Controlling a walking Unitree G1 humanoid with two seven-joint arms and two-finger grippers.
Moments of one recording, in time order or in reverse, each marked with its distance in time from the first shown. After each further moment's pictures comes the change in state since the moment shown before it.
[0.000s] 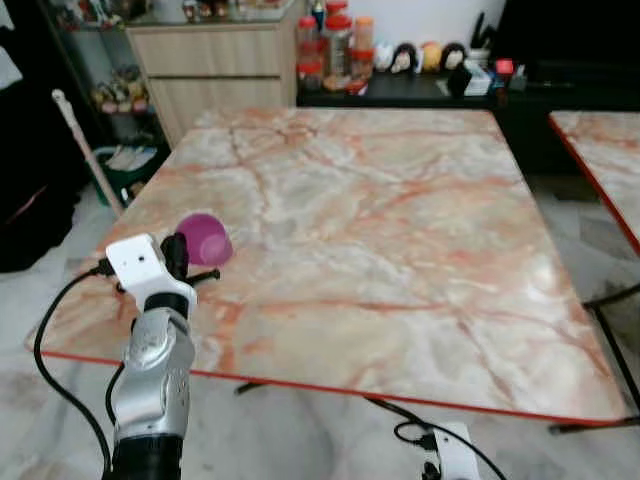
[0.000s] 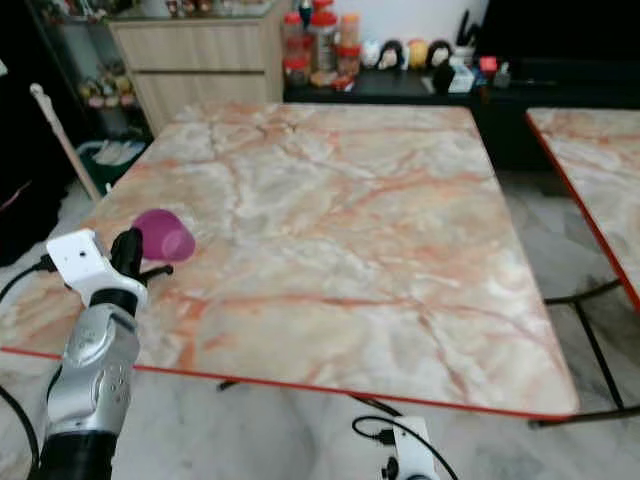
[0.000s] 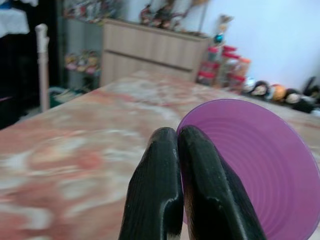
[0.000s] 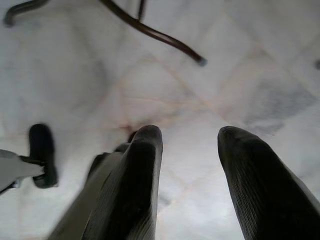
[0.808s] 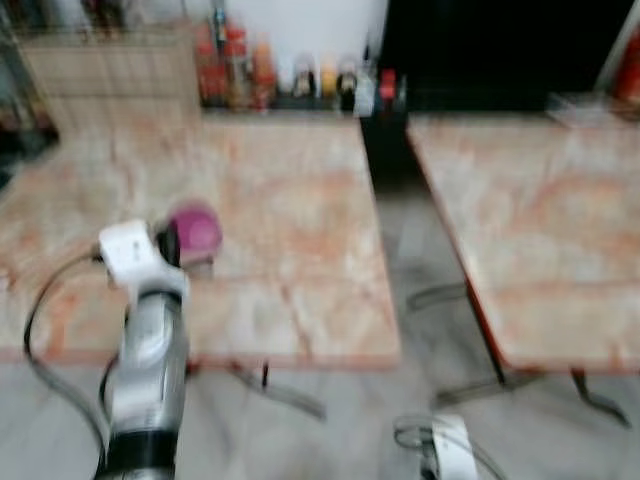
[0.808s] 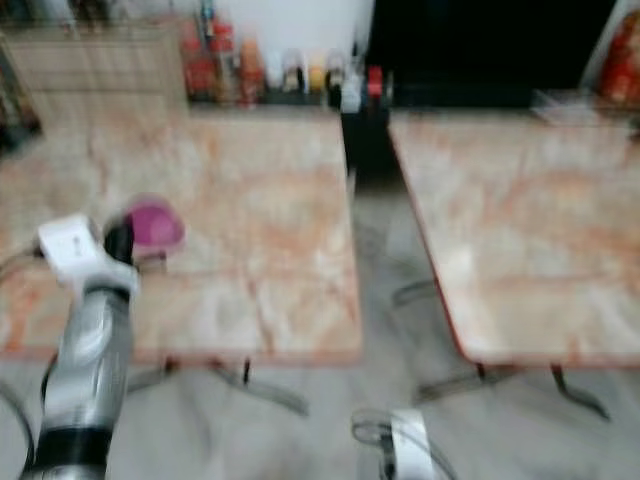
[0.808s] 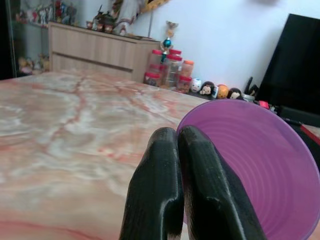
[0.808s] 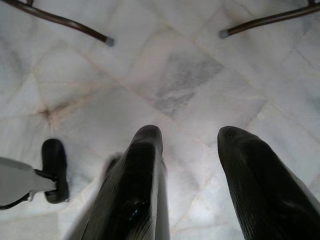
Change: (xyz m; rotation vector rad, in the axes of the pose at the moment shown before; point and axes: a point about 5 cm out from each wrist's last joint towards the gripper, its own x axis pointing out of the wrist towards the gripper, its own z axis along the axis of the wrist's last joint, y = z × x) left arm 0.005 0.008 0.006 0.059 -0.047 0.020; right arm 0.001 0.007 0.005 0.019 -0.014 0.033
